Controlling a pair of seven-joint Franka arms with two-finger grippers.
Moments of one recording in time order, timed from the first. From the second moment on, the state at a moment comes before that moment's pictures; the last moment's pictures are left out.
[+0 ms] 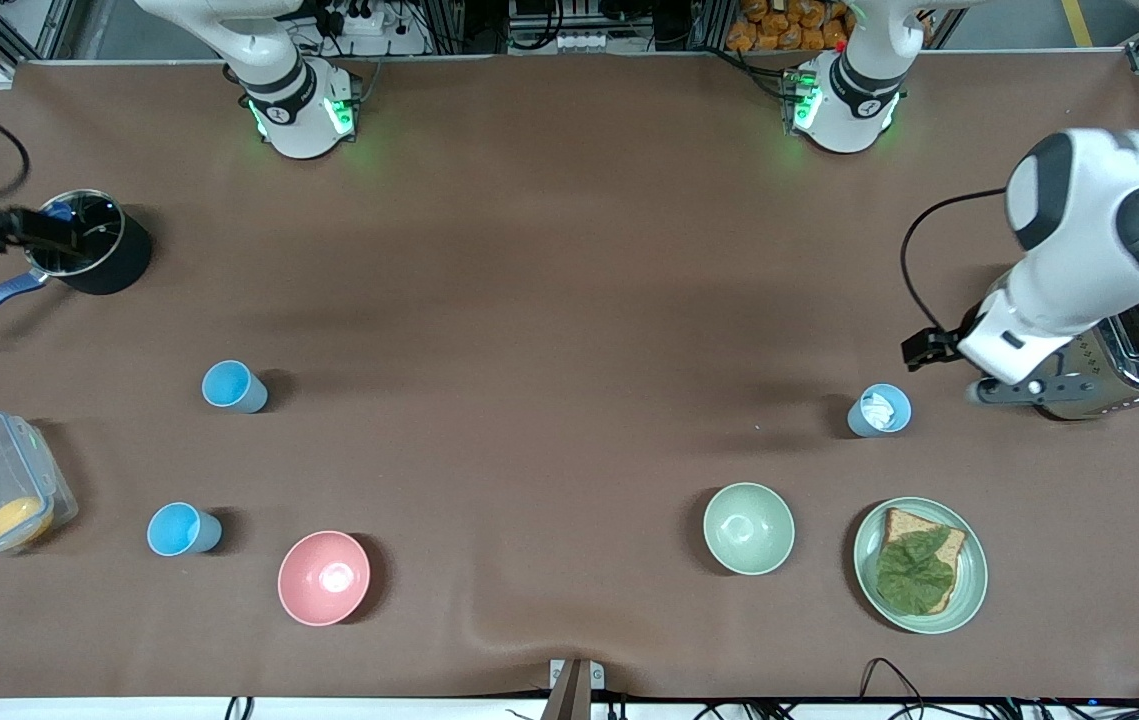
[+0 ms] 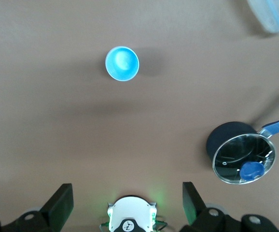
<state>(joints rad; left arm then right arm) 0.01 0.17 -0.12 -1.97 0.07 2.13 -0.15 0.02 0.12 -0.15 -1.57 0.02 1.36 -0.09</state>
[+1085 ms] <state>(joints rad) 0.07 0.39 -0.11 -2.04 0.11 2.41 -0.14 -0.03 0.57 -0.14 -1.65 0.07 1.85 -0.09</state>
